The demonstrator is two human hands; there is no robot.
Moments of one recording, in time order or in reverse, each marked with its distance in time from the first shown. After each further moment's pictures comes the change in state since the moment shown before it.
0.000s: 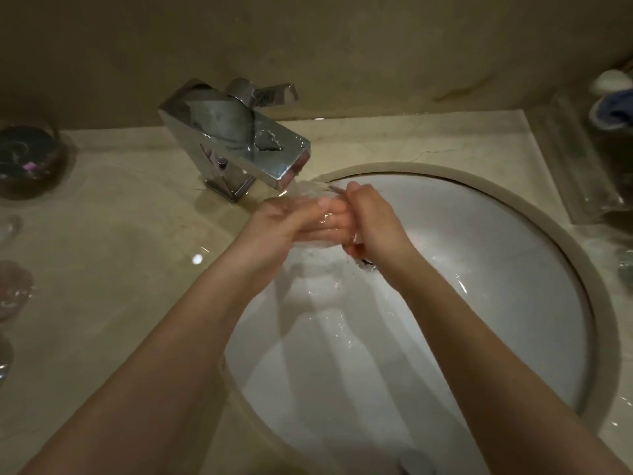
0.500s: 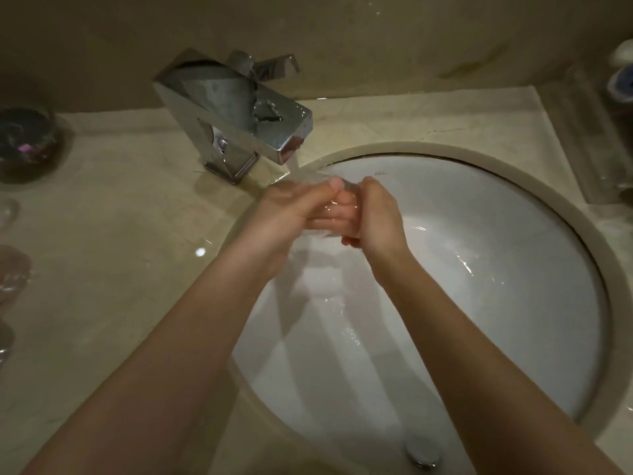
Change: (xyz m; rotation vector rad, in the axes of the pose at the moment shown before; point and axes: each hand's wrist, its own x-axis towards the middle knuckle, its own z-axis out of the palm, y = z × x) left_hand 0.002 -0.005 0.010 0.089 0.134 -0.078; right_hand -0.005 0.012 0.015 0.098 0.164 0.079
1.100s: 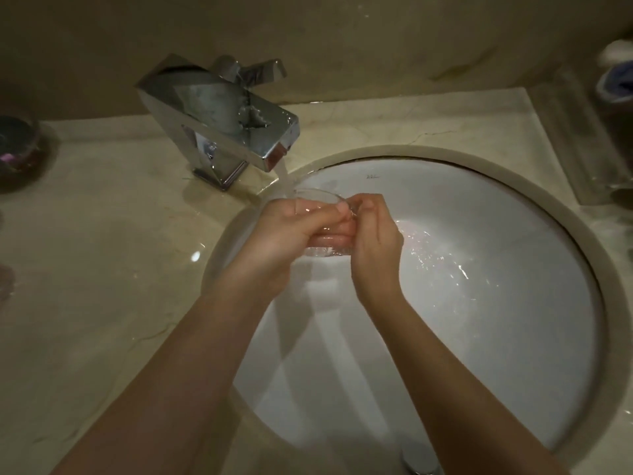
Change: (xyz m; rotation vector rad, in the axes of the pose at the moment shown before) left_hand -0.008 -0.002 0.012 -0.022 -0.017 -0.089; right_hand -0.007 0.031 0.003 0.048 0.211 -0.323
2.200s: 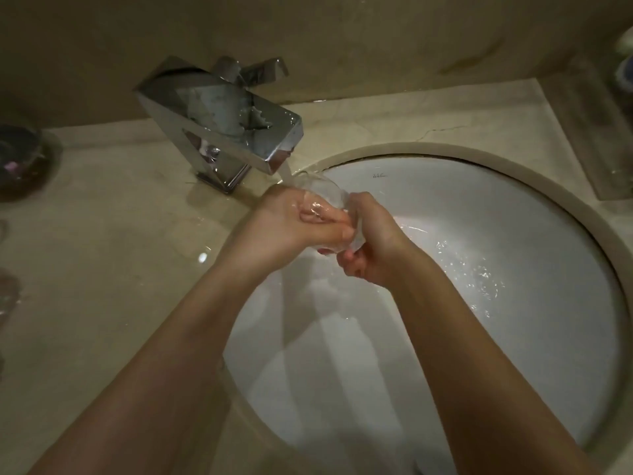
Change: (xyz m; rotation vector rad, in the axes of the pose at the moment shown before) left_hand 0.005 0.012 -0.018 0.386 -0.091 0.169; right_hand 0.027 -0.024 0.001 0.201 -0.460 0.739
